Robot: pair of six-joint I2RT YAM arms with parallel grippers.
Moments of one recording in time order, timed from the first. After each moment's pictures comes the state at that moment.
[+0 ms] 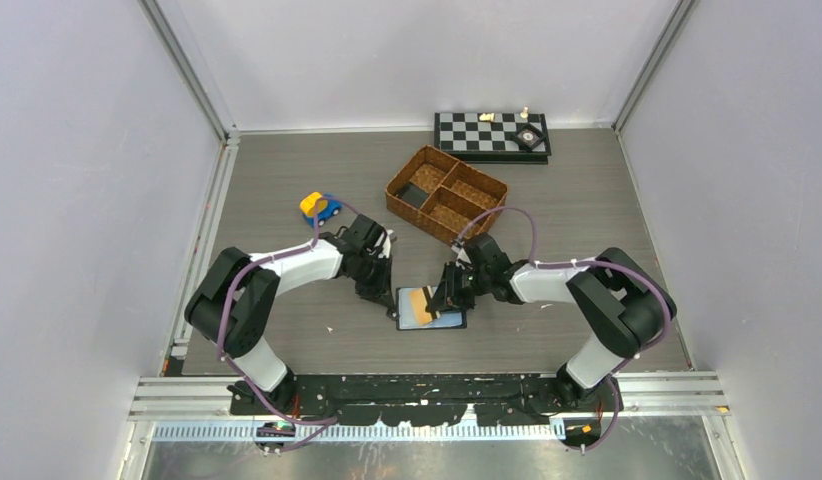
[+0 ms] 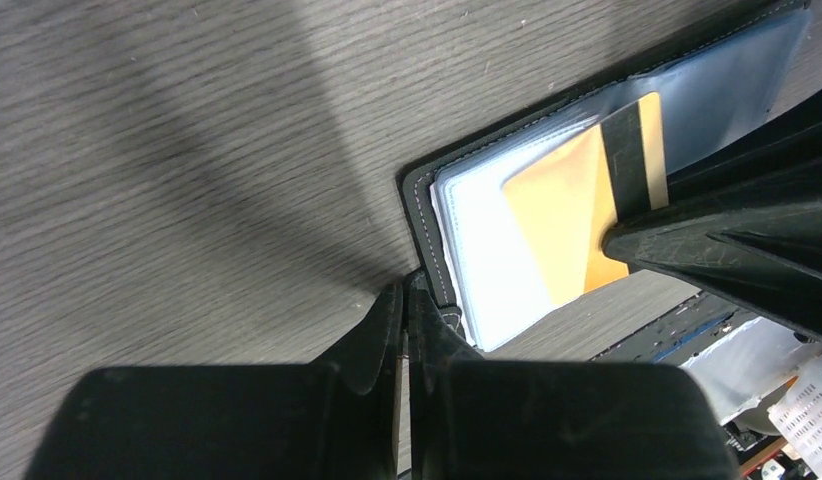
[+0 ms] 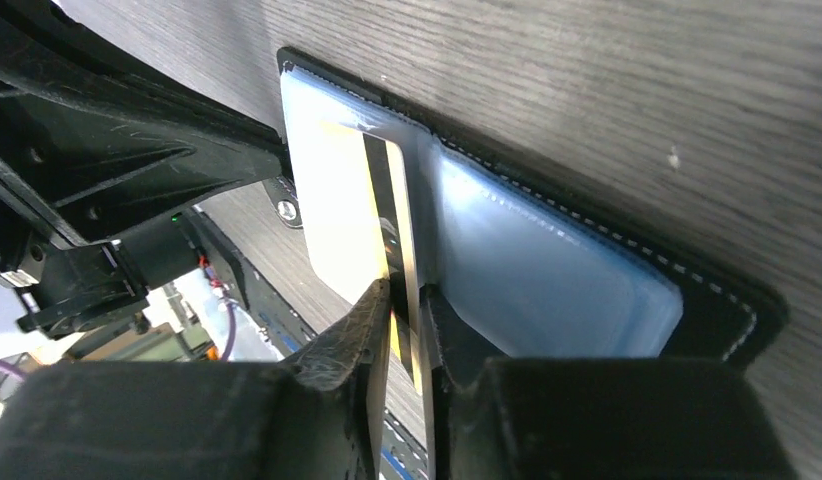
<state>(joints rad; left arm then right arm) -0.60 1.64 0.88 -0.43 0.34 -0.47 0.64 1.64 0.61 0.15 -0.53 0.86</state>
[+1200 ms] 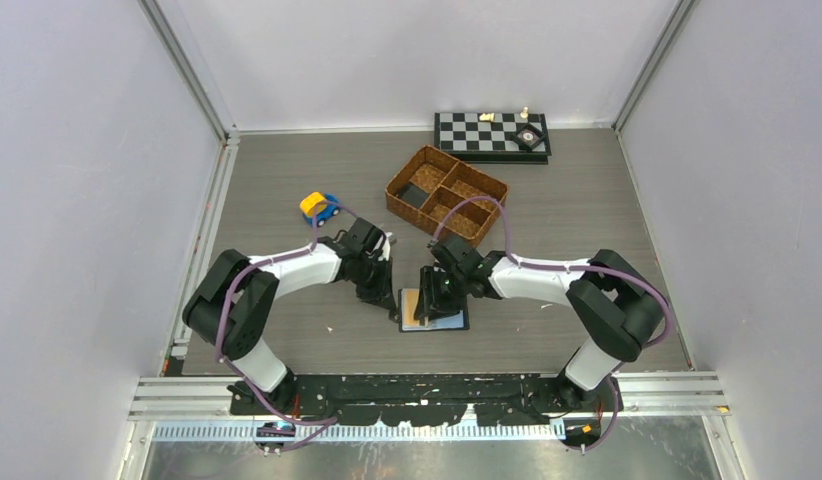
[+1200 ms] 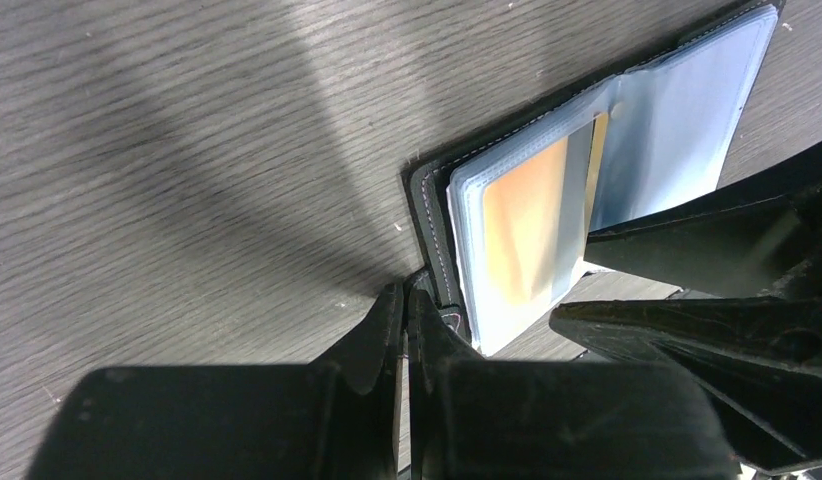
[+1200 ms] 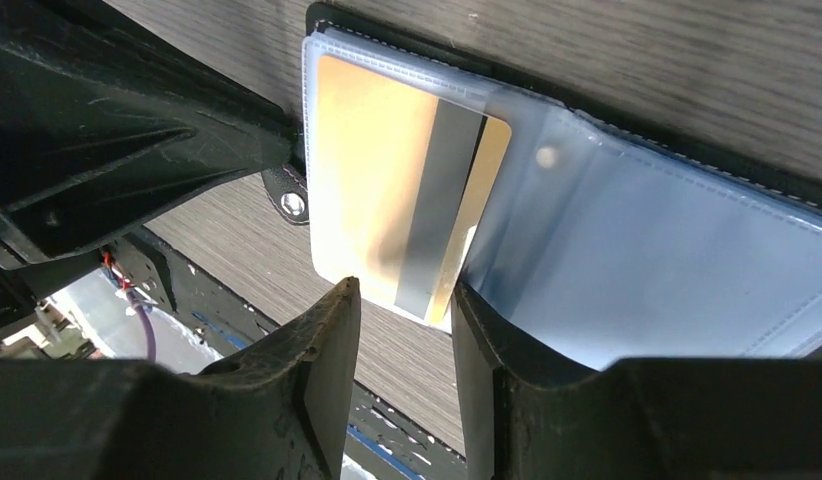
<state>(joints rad) -0.60 1.63 0.84 -0.39 0.37 -0.51 0.82 1.63 0.82 -0.21 -0.32 0.79</state>
